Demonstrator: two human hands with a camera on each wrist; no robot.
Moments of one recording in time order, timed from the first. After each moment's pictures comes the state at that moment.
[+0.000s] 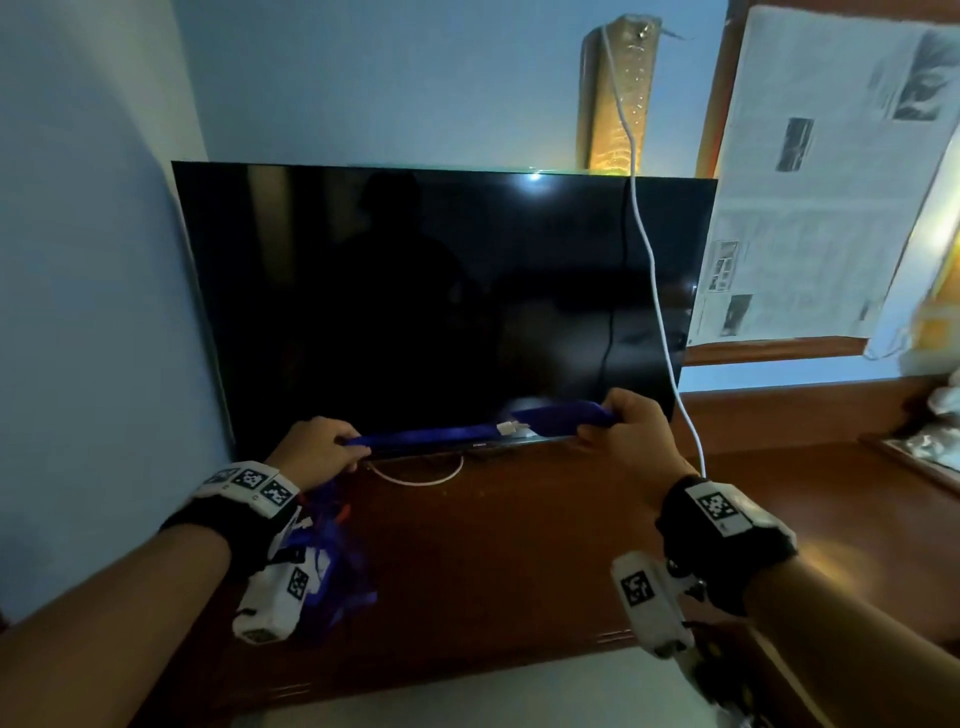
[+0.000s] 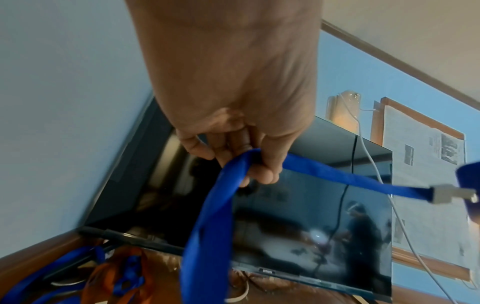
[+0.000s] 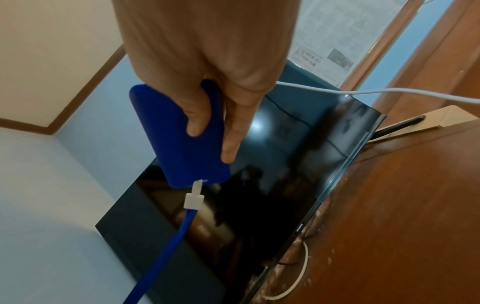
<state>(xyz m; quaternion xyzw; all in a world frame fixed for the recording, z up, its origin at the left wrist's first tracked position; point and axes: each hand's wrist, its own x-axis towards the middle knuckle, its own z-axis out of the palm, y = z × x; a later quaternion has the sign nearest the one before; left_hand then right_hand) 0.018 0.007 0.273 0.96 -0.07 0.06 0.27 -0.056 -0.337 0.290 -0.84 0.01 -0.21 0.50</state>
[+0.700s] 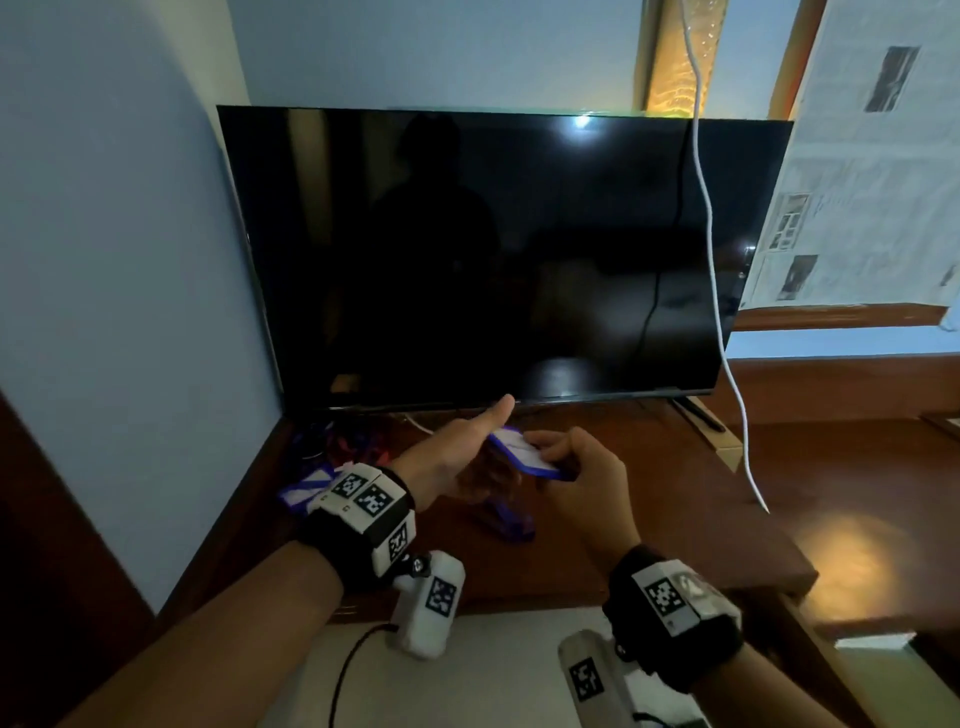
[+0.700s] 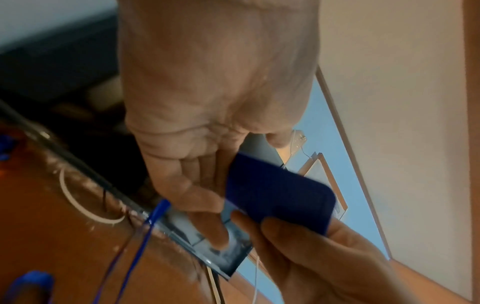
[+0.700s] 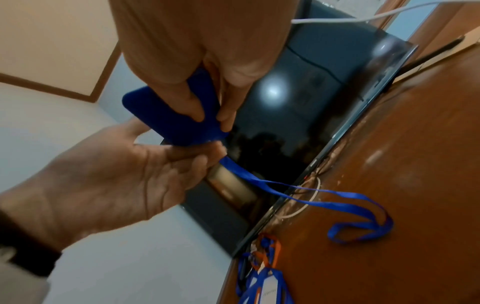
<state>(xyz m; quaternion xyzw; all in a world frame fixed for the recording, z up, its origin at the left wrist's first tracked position) -0.066 -0.096 0.271 0.78 0.00 -0.20 0.59 -0.096 -0.251 0.214 -0.77 -0.12 -0.24 0.58</state>
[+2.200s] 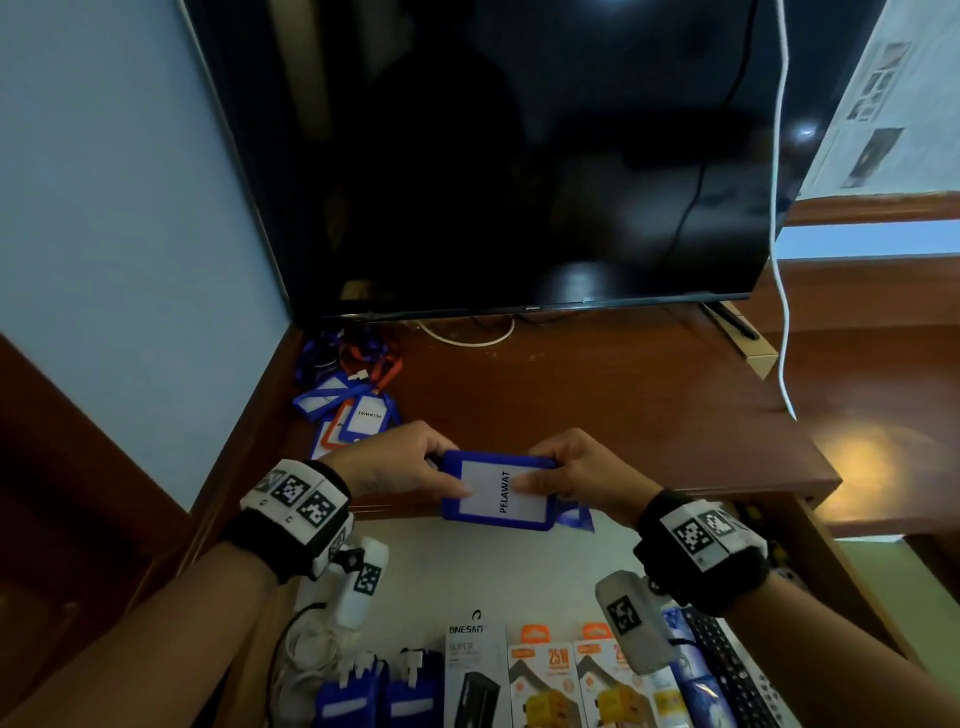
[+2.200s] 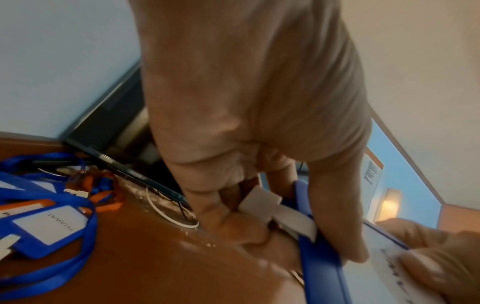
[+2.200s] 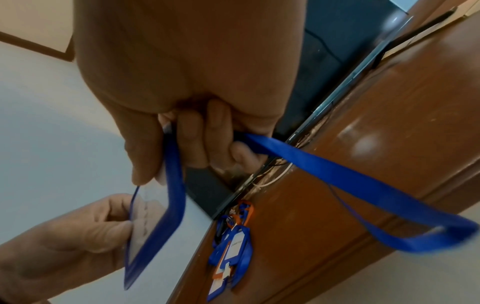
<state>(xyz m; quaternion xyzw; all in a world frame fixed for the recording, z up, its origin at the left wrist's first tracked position) -0.084 -0.018 0.193 0.85 -0.14 -0.31 0.40 -0.104 -0.255 0.172 -0.77 -0.14 0.25 0.57</state>
